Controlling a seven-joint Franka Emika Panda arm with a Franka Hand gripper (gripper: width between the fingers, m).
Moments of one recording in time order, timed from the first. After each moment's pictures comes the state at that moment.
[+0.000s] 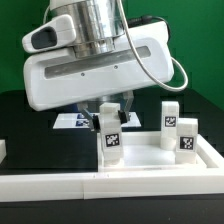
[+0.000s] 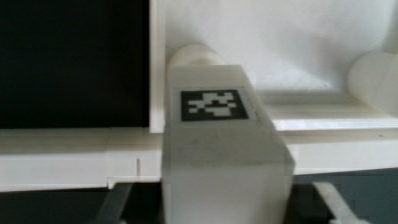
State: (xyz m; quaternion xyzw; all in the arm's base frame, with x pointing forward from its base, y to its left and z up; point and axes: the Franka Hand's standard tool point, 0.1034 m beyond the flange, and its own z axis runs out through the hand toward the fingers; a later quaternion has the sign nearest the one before) arm 0.627 -0.017 0.092 -0.99 -0.03 -0.03 0.09
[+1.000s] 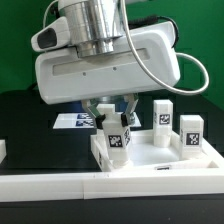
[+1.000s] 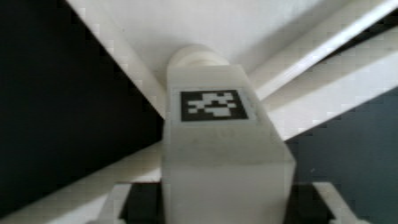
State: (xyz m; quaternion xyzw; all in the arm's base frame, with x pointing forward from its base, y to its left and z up) arm 0.628 -0.012 0.091 -0.96 0.26 -0.04 0.09
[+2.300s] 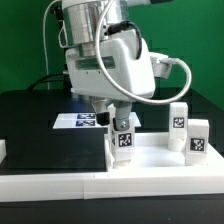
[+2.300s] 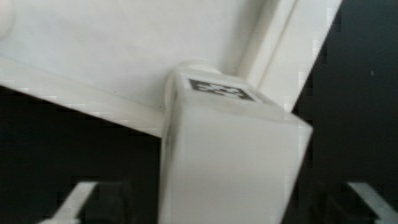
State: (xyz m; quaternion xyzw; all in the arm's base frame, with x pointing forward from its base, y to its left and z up) arm 0.624 -0.012 0.090 -0.83 0.55 -0.02 0.08
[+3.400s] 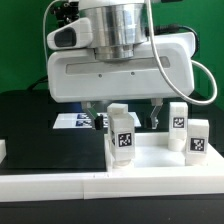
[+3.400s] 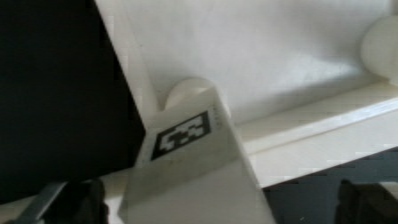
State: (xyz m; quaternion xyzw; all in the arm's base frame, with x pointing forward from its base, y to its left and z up) arm 0.624 0.008 0.087 -0.99 0.12 -0.01 0.04
